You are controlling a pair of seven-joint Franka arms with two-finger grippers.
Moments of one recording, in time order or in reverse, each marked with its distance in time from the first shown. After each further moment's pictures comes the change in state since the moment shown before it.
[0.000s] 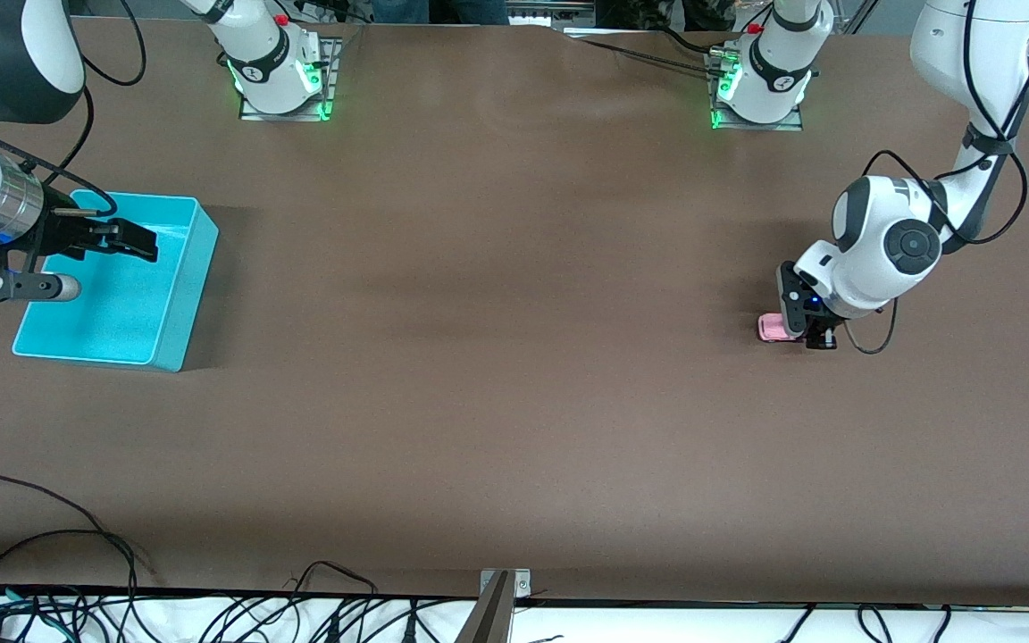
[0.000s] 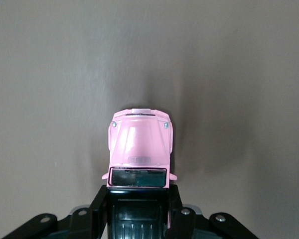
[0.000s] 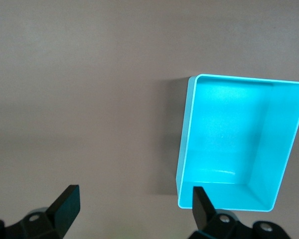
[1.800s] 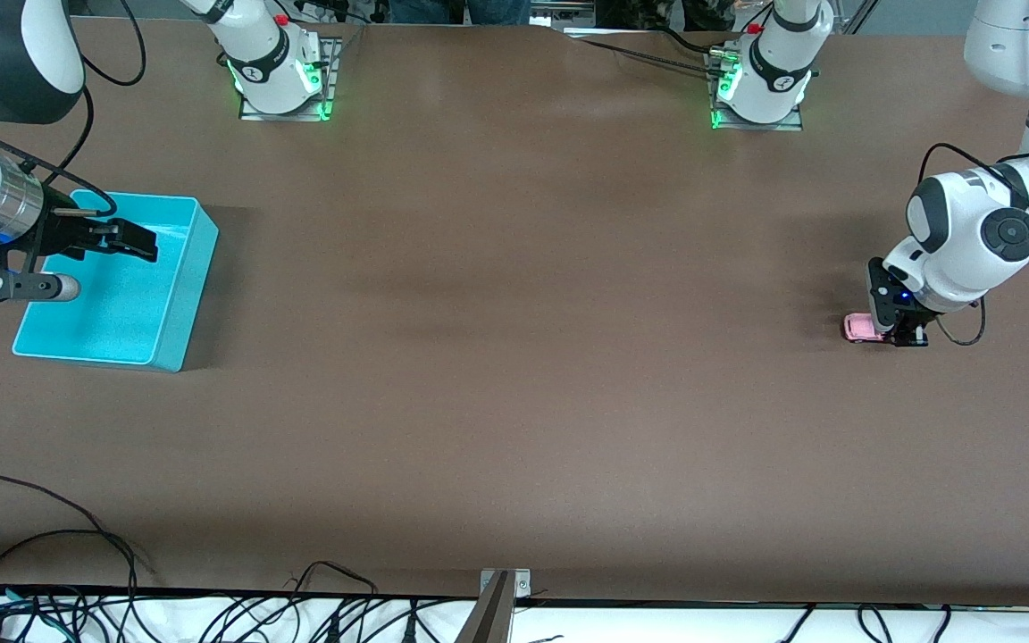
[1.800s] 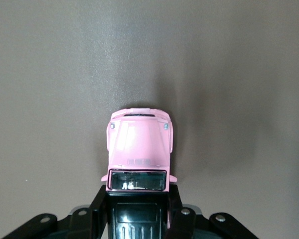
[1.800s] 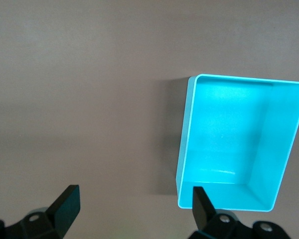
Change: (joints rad) left arm 0.025 0.026 0.240 0.000 0.000 0.113 0.293; right arm 0.000 0.000 0.000 0.000 0.000 0.000 0.000
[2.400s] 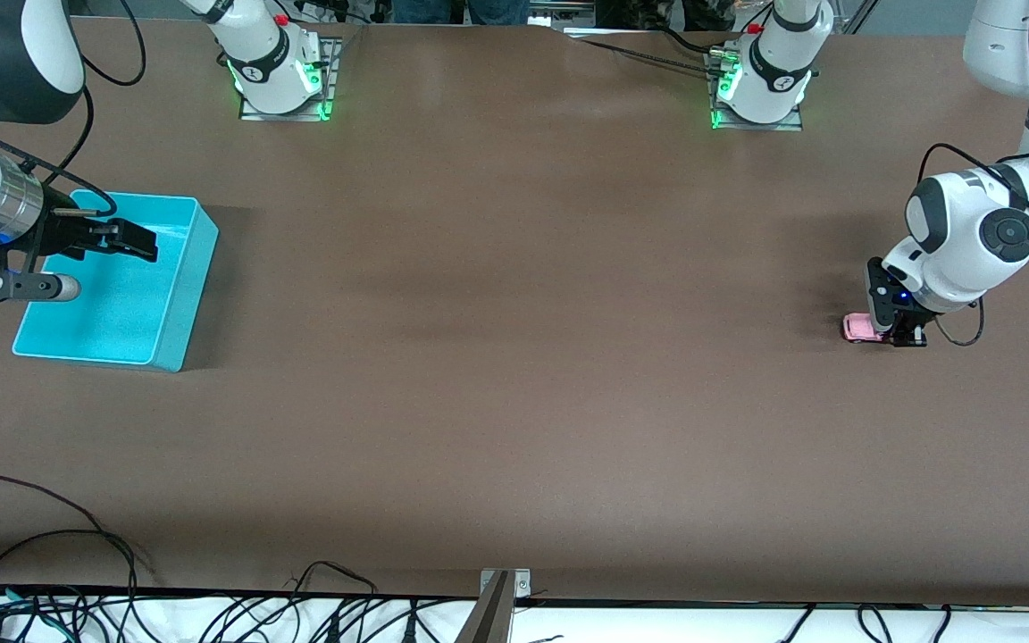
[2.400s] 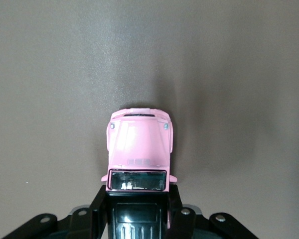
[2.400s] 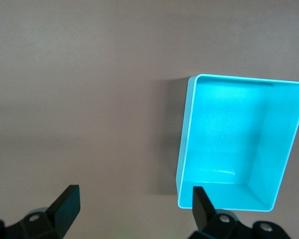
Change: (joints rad) left arm -0.004 0.000 0.000 0.000 0.000 -0.001 0.006; right arm 0.000 0.000 0.000 0.000 0.000 0.000 0.000
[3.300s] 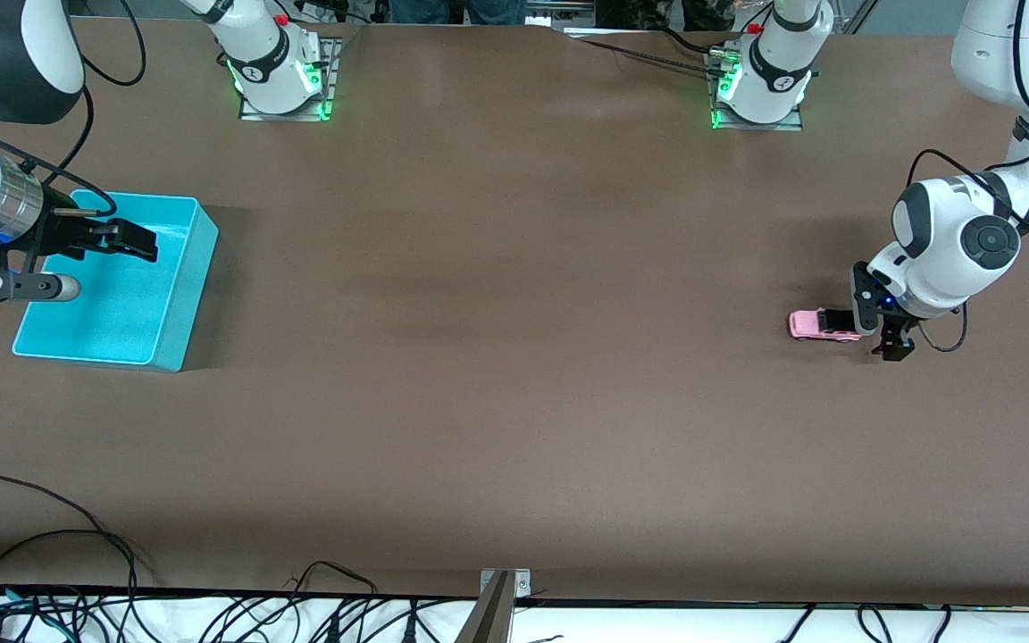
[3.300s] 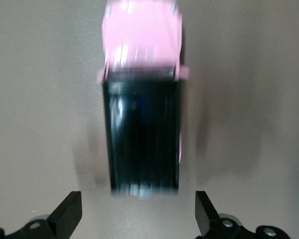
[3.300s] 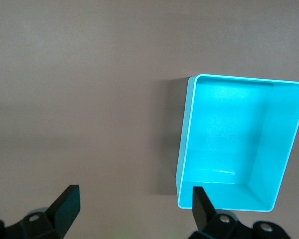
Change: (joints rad) left arm -0.026 0.014 -0.017 0.010 0.000 -0.001 -0.033; right arm 0.000 0.000 0.000 0.000 0.000 0.000 0.000
